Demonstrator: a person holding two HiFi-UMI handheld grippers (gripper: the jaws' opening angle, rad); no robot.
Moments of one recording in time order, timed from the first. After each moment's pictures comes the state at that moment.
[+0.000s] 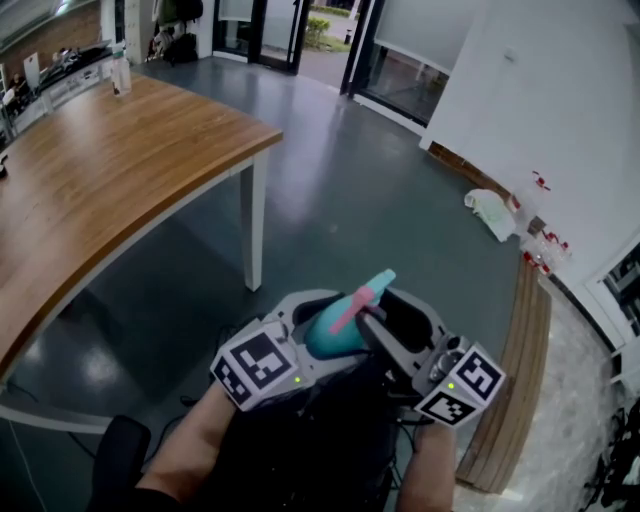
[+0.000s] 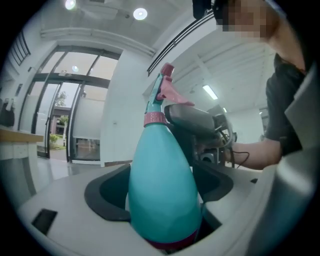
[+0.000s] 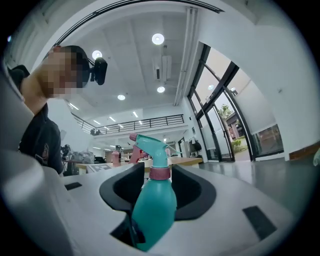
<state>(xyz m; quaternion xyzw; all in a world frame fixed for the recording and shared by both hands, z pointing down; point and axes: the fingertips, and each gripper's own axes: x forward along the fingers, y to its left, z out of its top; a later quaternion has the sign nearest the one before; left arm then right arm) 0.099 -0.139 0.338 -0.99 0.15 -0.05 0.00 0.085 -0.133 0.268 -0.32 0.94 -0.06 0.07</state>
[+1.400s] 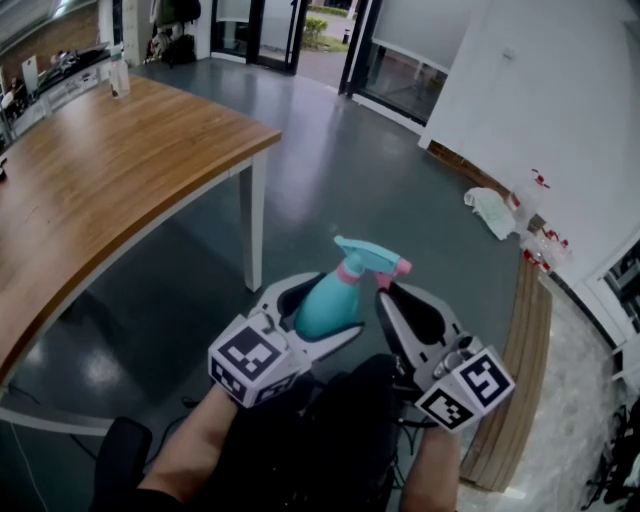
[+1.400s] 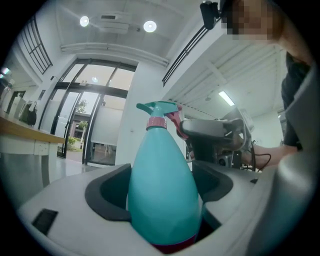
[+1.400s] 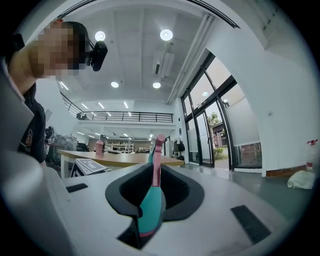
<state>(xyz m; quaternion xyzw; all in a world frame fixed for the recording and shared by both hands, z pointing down) 0.075 -0.173 0.327 -0.97 0.24 0.01 -0.02 0.101 -0.146 0.261 -0.41 0.91 -0.01 0.02</state>
